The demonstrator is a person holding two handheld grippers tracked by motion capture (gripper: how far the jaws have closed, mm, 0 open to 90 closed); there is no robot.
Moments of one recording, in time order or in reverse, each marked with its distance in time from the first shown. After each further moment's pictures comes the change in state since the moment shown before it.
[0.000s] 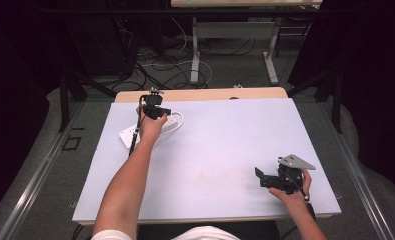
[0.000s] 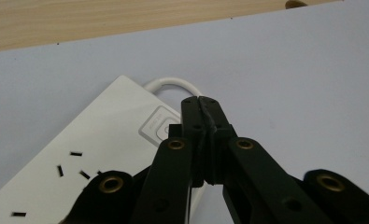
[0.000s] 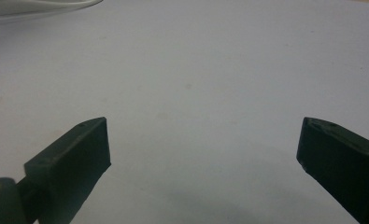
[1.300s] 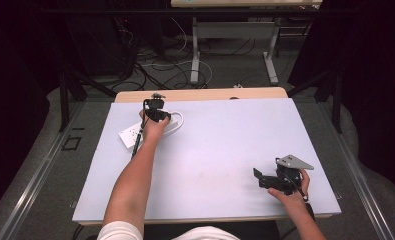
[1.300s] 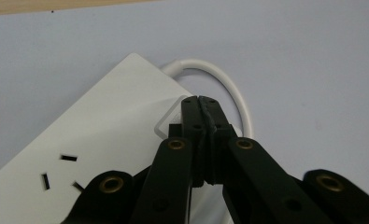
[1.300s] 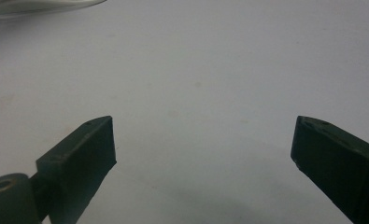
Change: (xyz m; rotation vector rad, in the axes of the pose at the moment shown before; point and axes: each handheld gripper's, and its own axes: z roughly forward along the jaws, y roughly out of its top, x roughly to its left) left arm 0.011 -0.009 0.035 0.048 0.036 -0.023; right arm 0.004 0.001 0.000 0.014 0.026 0.002
